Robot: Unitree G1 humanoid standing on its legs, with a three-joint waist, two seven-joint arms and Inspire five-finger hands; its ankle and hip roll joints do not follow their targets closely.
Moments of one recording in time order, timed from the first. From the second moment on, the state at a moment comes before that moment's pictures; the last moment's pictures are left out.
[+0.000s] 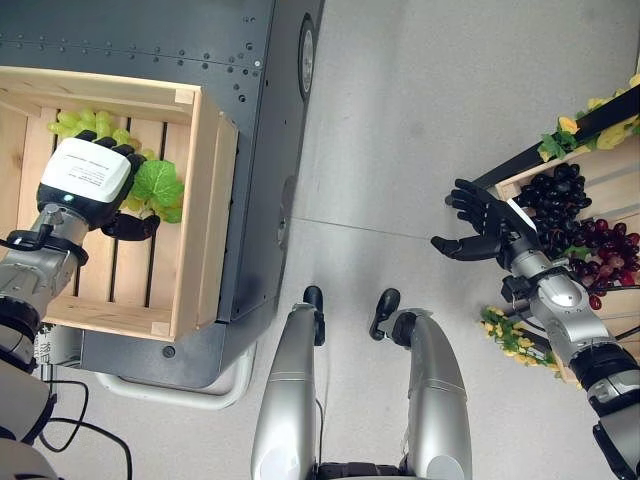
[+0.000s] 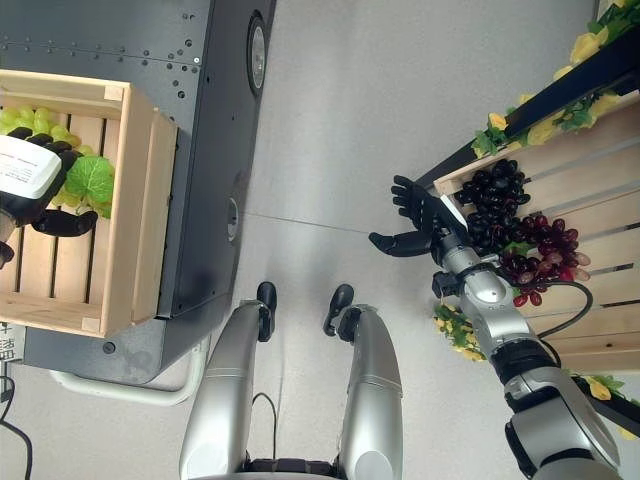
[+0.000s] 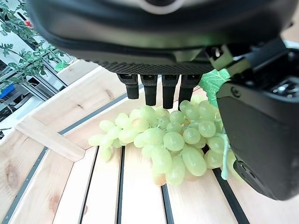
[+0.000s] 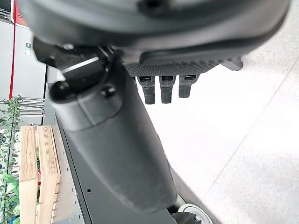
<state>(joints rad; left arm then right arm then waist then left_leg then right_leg) -0.86 1.17 -0.78 1.04 0.74 -0.22 0.57 -0.55 -0.75 0.42 0.66 0.65 -0.33 0.14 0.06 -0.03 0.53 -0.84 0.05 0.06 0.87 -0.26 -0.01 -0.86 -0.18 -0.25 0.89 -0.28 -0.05</state>
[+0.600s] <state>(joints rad) -0.93 1.17 -0.85 1.04 0.93 -0.10 0.56 -0.56 -0.77 0.42 0.65 0.72 -0.33 0.15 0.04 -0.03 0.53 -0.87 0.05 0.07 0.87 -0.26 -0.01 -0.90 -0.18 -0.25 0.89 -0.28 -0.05</state>
